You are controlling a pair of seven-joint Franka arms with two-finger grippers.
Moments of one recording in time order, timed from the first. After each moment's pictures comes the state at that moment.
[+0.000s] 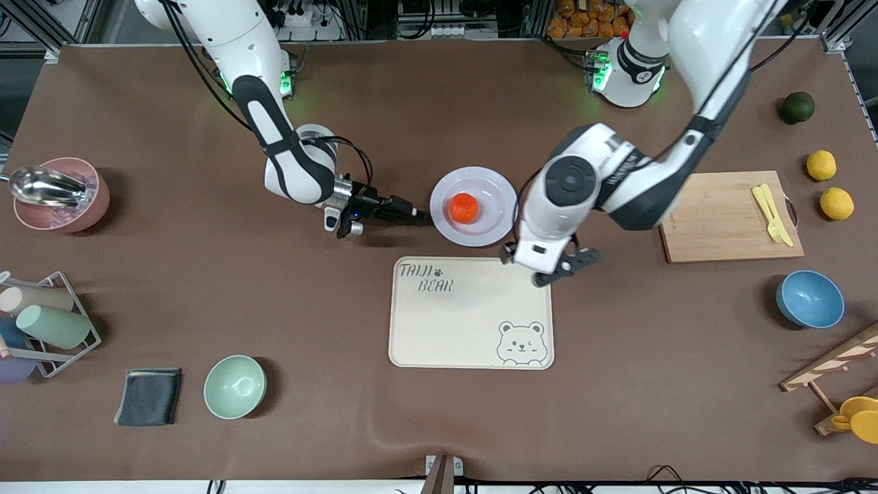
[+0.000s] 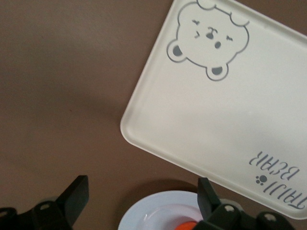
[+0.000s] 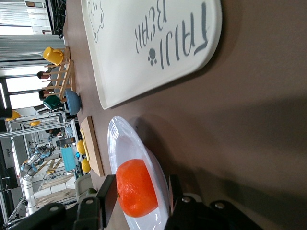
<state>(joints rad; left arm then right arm) 0.09 0.54 -0.72 -1.63 0.35 1.95 -1.13 0.58 0.48 0.07 -2.22 2.09 2.34 -1.03</state>
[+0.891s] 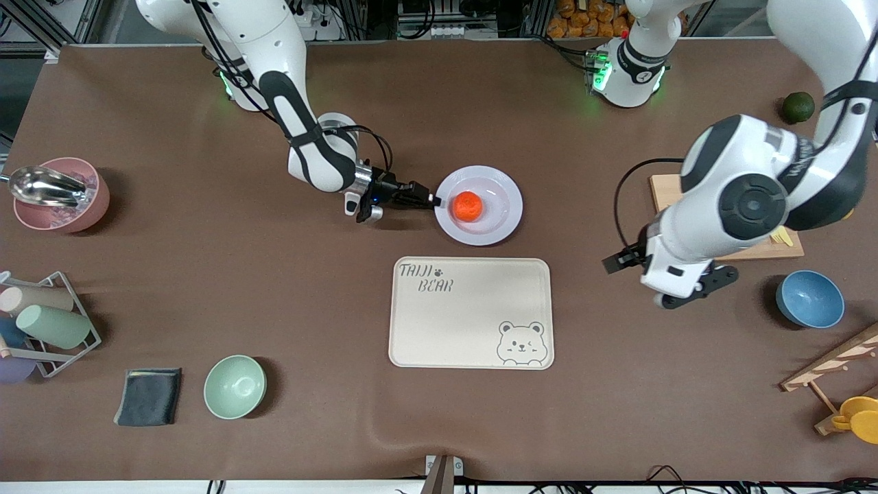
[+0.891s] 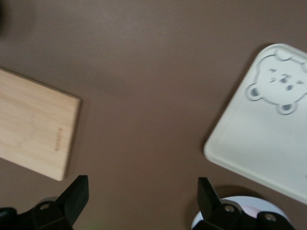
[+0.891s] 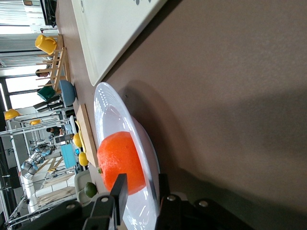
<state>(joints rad) 0.39 0.48 -0.81 -1.51 0.32 1.62 -0.82 0.68 0.52 0.07 -2.24 2.23 2.34 -1.10</state>
